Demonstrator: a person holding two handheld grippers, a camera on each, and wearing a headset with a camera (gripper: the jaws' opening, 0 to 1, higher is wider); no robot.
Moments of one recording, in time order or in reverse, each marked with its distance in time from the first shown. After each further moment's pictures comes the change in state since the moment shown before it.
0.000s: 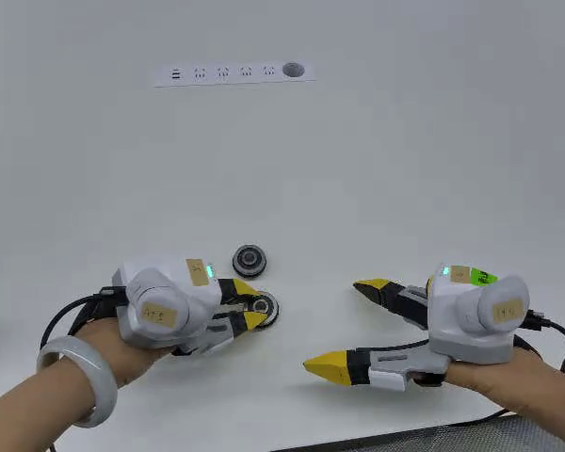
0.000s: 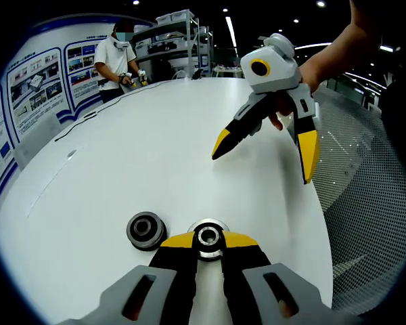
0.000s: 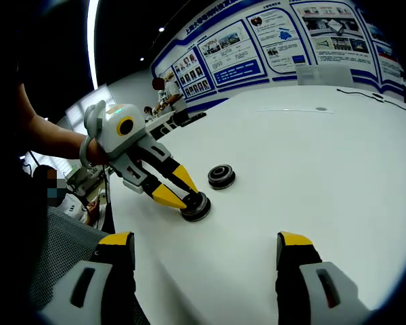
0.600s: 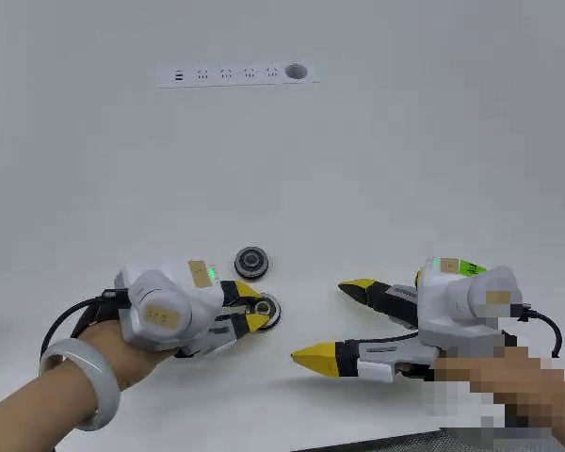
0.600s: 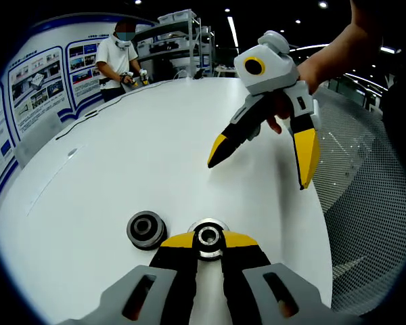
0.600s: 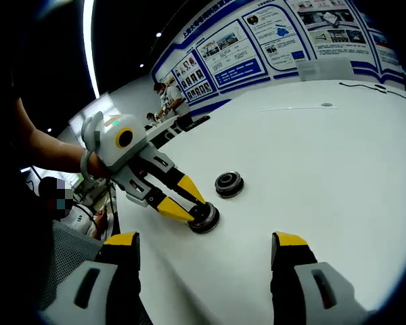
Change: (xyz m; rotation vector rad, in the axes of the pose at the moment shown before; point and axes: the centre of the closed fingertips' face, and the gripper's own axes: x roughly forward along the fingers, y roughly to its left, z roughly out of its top) left arm 0.000 0.000 -0.001 -0.010 0.000 0.003; right arm 0.013 0.007 0.010 0.069 -0.017 0.050
